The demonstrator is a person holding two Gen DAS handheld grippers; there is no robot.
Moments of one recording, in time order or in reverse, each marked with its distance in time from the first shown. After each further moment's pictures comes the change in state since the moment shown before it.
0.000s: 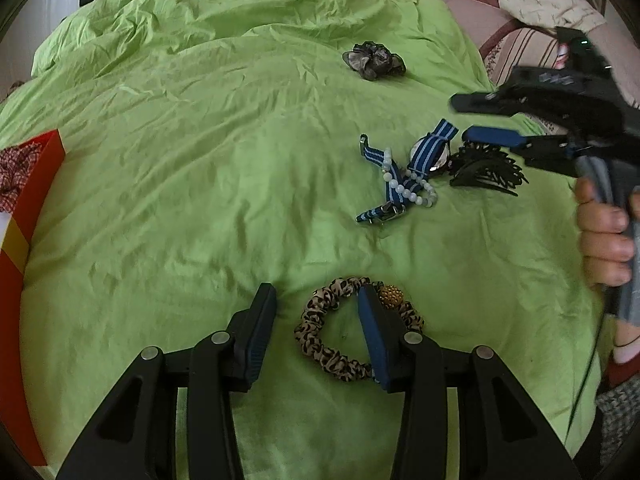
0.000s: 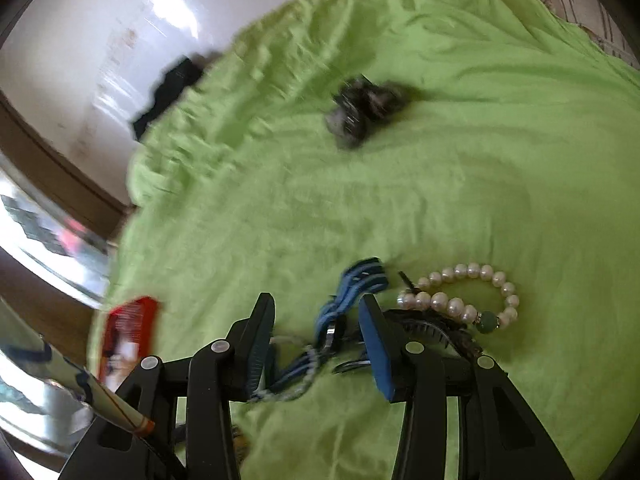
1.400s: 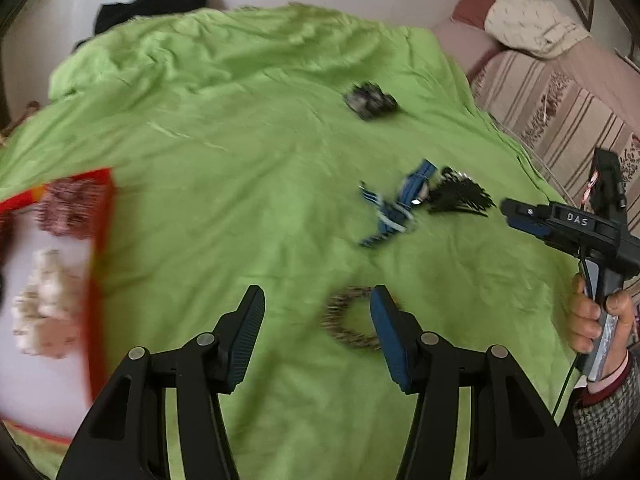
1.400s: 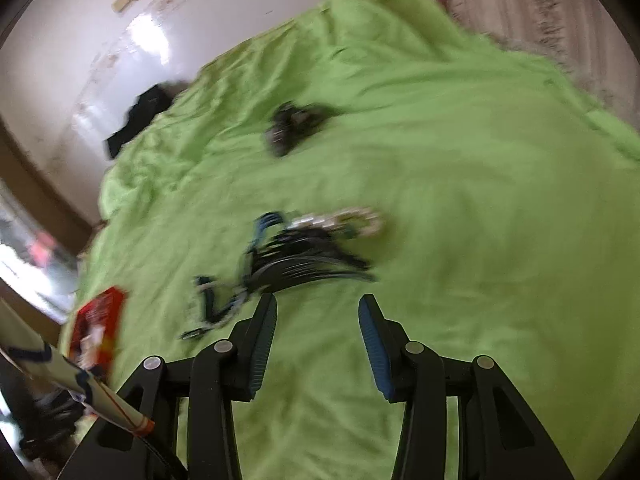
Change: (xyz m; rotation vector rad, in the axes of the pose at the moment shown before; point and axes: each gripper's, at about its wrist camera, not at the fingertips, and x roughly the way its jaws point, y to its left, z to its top) left arm -0.068 0.006 0.009 0.025 -0.048 -0.006; right arm -0.087 -0.036 -0.073 0.010 -0.121 -0.045
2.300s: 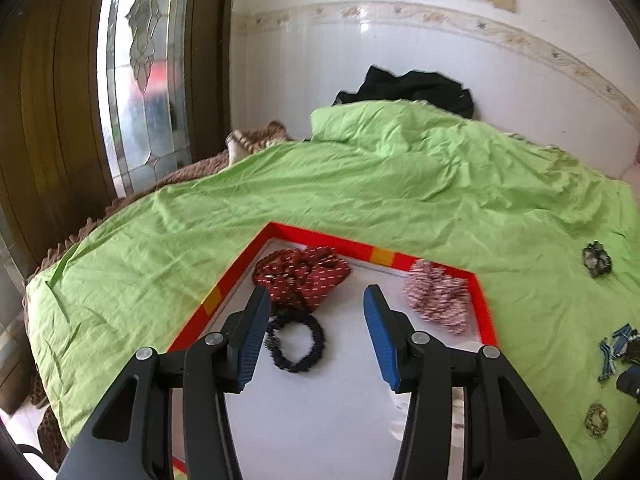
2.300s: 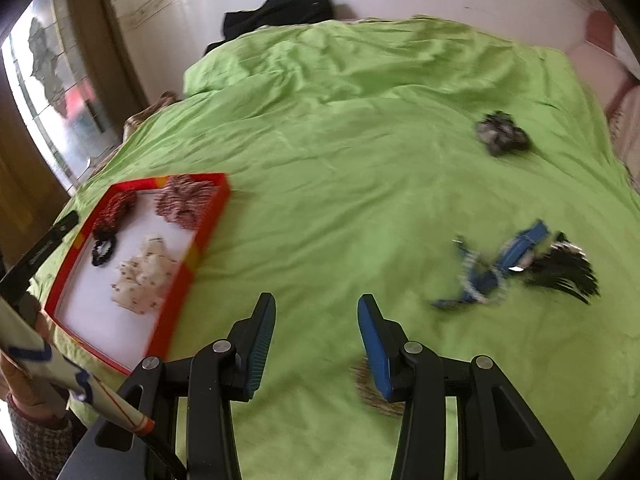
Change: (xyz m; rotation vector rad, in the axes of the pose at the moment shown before) left arm -0.139 0.233 -0.022 -0.353 -0.379 0.608; right arm 0.054 0.236 -0.066 -0.401 0.099 -0.111
